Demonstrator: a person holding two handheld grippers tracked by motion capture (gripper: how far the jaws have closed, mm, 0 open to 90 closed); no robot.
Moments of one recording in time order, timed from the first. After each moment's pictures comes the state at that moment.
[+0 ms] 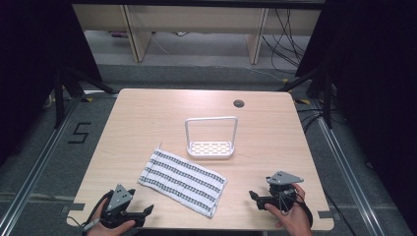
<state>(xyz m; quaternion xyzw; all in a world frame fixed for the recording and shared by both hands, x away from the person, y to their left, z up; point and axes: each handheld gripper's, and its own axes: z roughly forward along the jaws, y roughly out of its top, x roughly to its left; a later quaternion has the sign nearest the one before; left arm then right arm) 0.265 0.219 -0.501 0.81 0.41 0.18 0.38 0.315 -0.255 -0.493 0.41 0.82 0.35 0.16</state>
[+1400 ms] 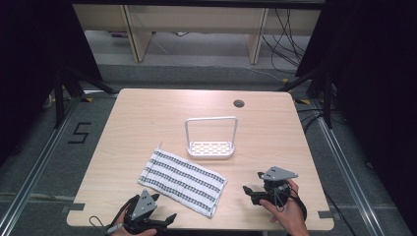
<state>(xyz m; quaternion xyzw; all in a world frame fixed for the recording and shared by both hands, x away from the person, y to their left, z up) 0.253 0.156 -0.499 0.83 0.35 0.15 0.42 0.325 -0.238 -0.485 0.38 0.82 0.38 0.16</state>
